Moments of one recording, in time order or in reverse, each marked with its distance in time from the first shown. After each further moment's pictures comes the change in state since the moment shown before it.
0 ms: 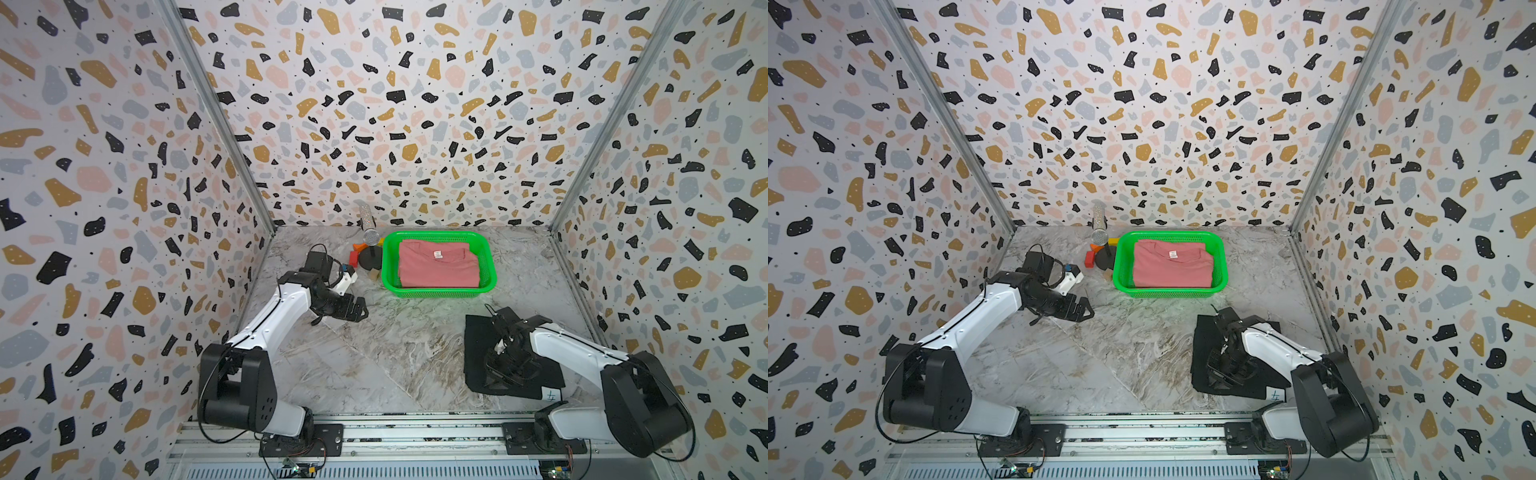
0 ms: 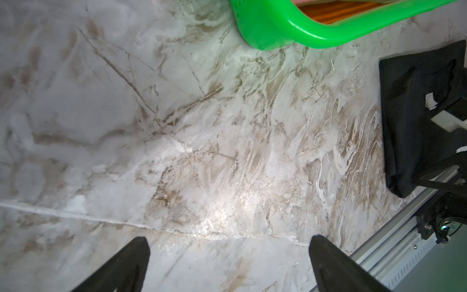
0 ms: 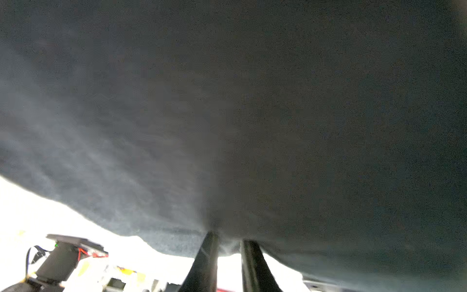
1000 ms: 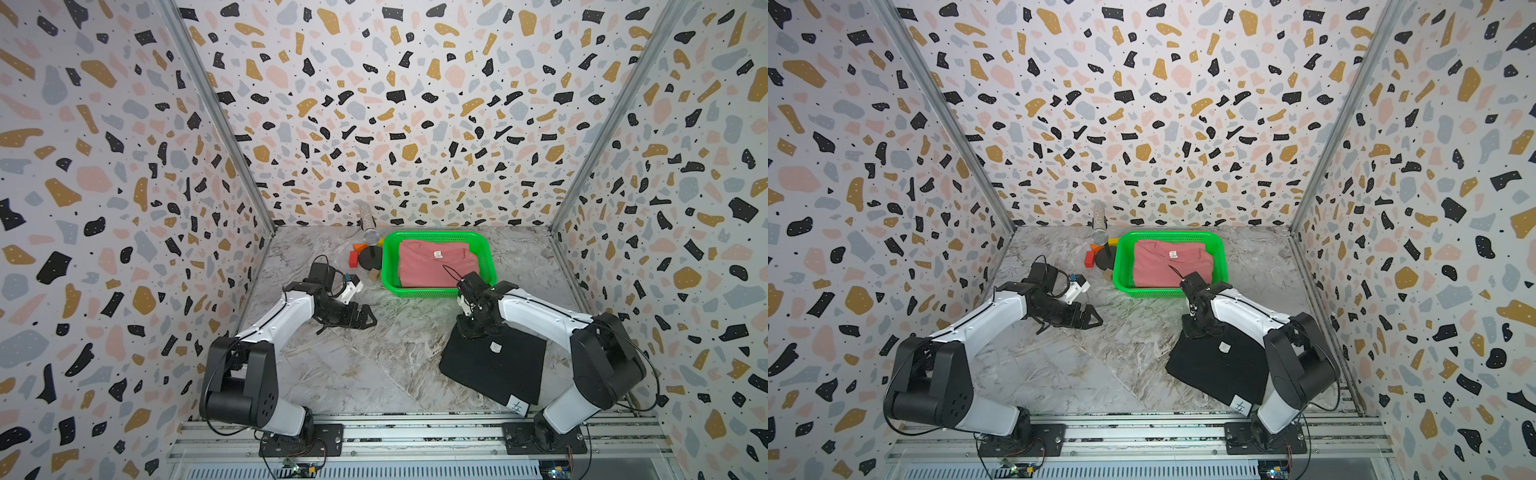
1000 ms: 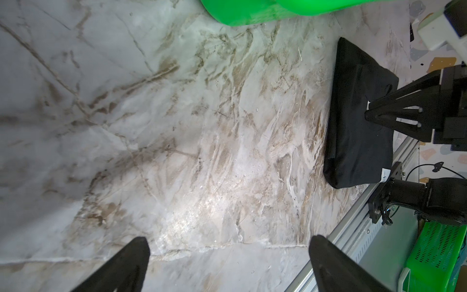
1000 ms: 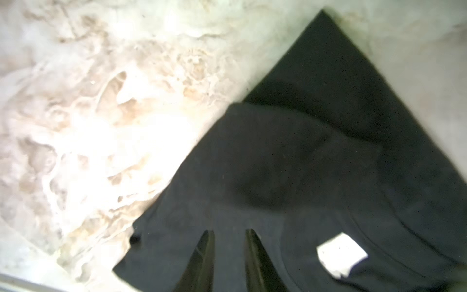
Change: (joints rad) left arm 0.002 0.021 -0.116 0.111 0.166 -0.023; right arm 0.118 0.266 0.402 0.093 0.324 -0.501
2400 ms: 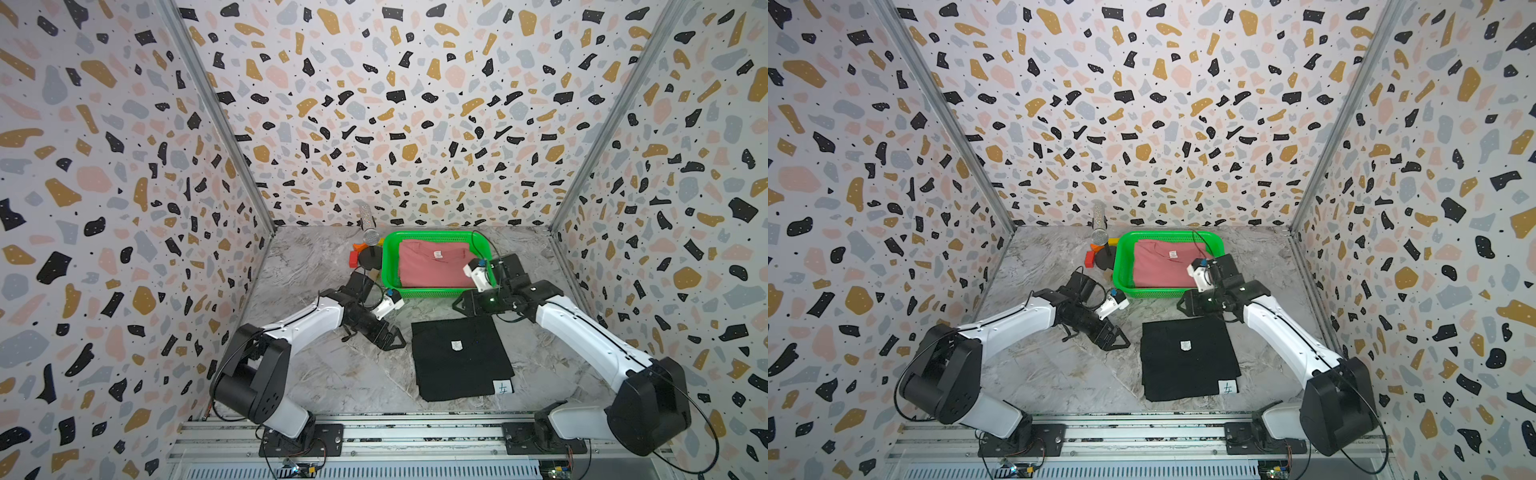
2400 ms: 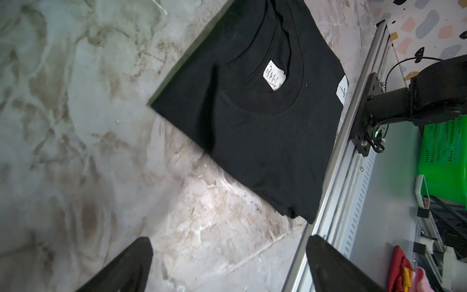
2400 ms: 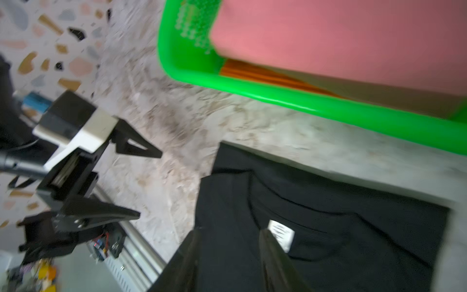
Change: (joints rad) left arm -0.321 0.084 -0.020 0.149 0.074 0.149; right arm -0.187 -0.311 -0.014 0.151 -0.335 0.019
